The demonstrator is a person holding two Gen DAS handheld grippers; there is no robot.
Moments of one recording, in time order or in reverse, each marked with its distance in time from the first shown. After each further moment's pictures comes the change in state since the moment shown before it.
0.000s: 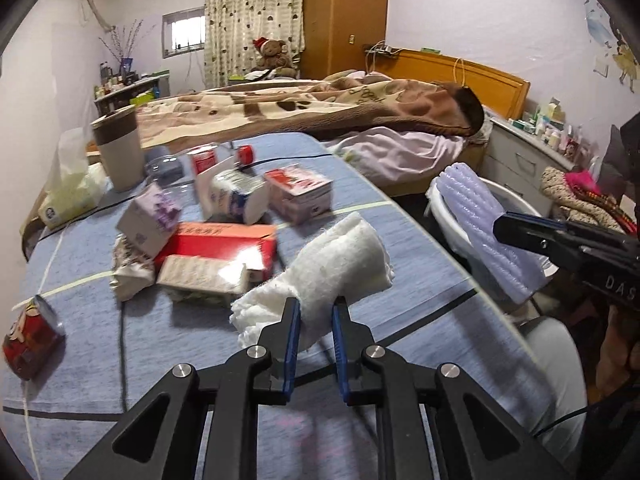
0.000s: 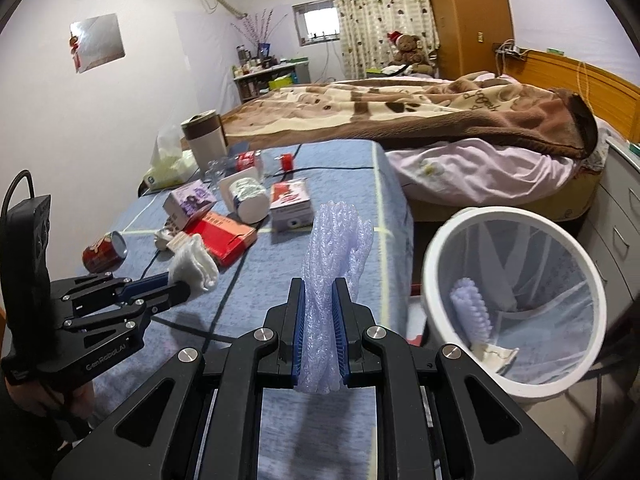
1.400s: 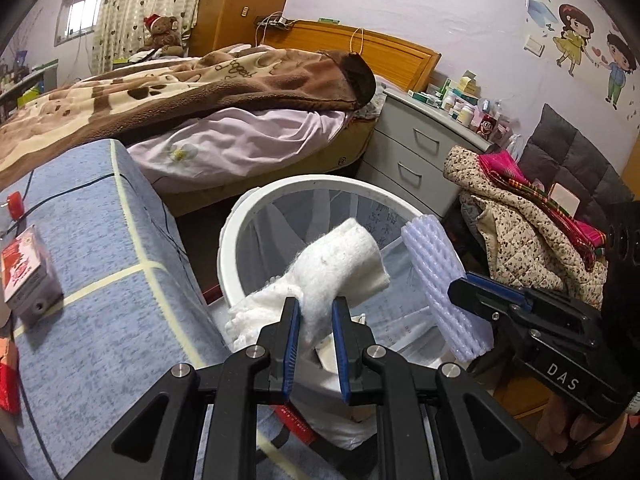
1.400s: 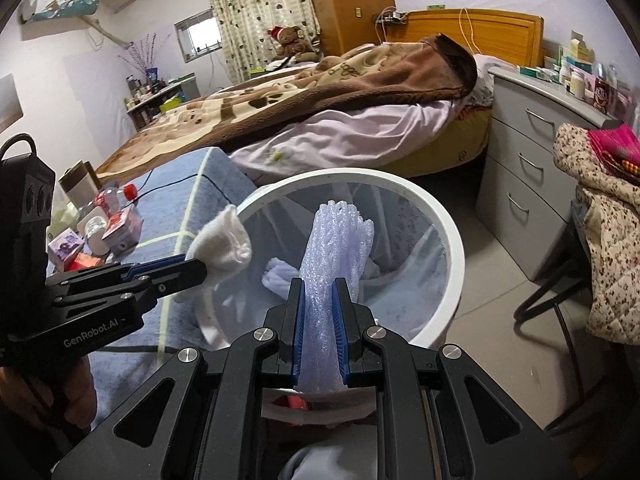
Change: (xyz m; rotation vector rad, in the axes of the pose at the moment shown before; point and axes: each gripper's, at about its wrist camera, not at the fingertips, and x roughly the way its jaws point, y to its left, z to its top) left arm 0.120 -0.163 0.076 0.095 0.104 -0.389; right arm -0.018 -0.132 -0.023 0.253 0.021 -0.259
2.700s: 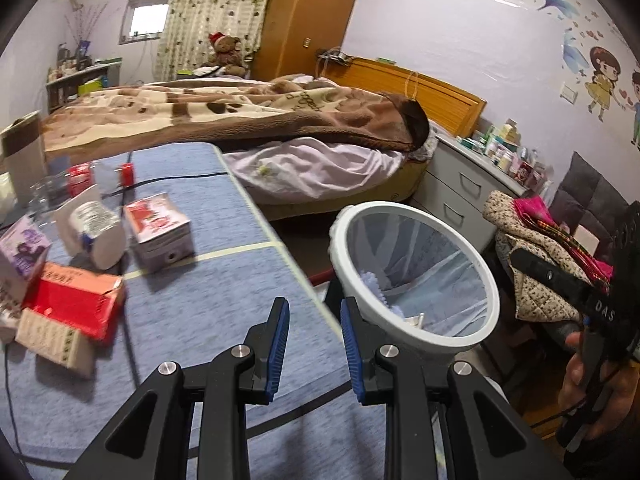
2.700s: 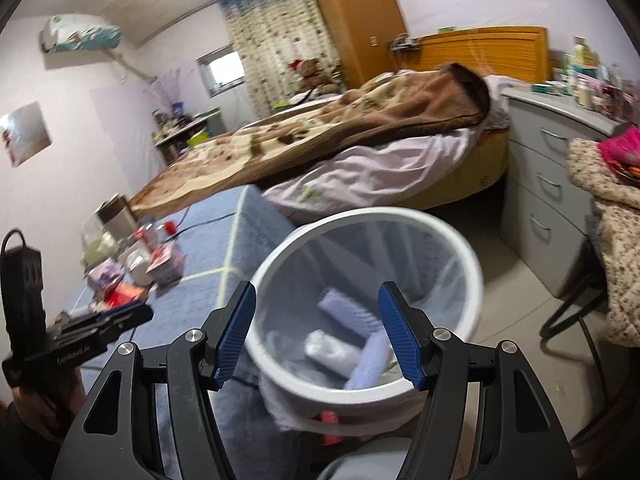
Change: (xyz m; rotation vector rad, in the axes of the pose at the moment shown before) left arm -0.094 0.057 -0.044 -0.130 -0.140 0.157; right arm -0.018 0.020 0.004 -0.011 -0.111 0.154
